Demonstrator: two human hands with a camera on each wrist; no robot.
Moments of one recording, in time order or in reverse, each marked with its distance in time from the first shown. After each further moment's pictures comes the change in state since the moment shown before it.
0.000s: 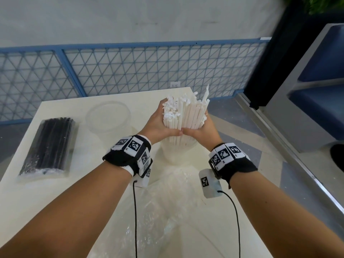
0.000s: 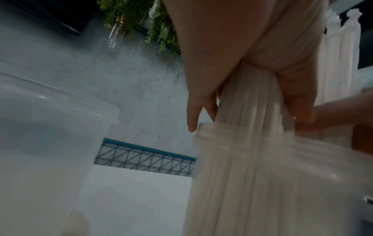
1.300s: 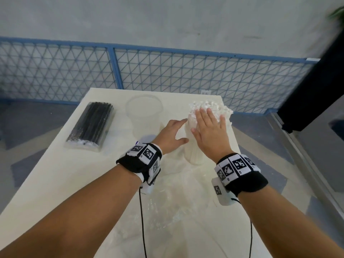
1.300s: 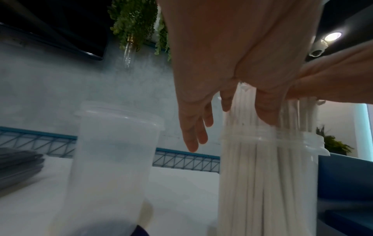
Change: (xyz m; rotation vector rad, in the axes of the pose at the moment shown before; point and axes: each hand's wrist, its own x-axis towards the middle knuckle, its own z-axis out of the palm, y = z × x) left_hand -0.061 -0.023 -0.009 0.389 0.058 -0.119; right_hand -0.027 -0.031 0.035 -1.149 -0.246 -0.344
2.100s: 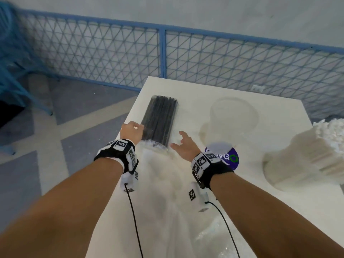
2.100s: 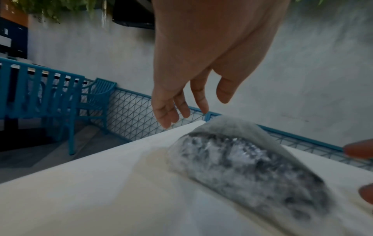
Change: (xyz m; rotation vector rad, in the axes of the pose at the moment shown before) left_hand -0.054 -0.285 -0.190 -0.123 0.482 -0.812; right_hand 0.127 -0.276 0.123 0.883 -0.619 0.252
